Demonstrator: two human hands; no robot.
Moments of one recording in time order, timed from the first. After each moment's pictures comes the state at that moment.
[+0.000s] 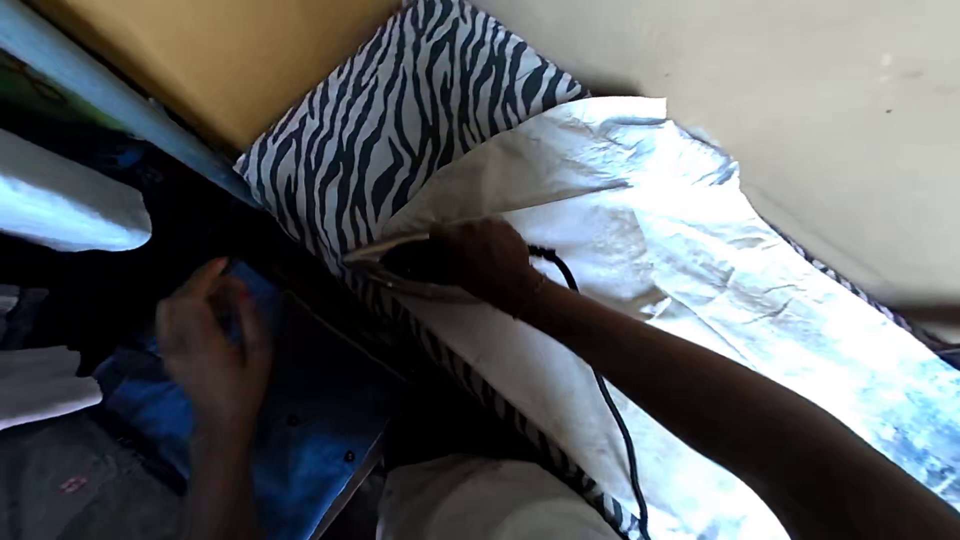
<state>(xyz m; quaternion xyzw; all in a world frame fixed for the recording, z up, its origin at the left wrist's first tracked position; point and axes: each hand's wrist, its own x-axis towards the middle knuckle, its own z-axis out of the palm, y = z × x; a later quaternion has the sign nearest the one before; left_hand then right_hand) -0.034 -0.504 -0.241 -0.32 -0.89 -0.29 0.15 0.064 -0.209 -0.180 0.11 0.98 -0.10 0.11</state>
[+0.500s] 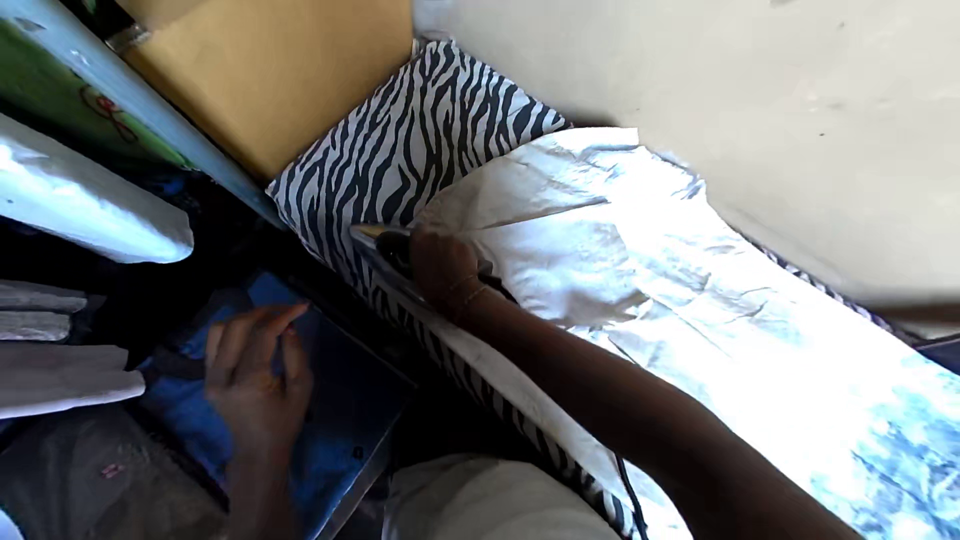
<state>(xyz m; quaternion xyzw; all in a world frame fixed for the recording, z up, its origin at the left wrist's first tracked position) 0.022 -0.488 -0.196 -0.35 -0.84 -0.32 0.24 0.044 -0.262 -0.161 0.26 0.94 -0.19 0.15</state>
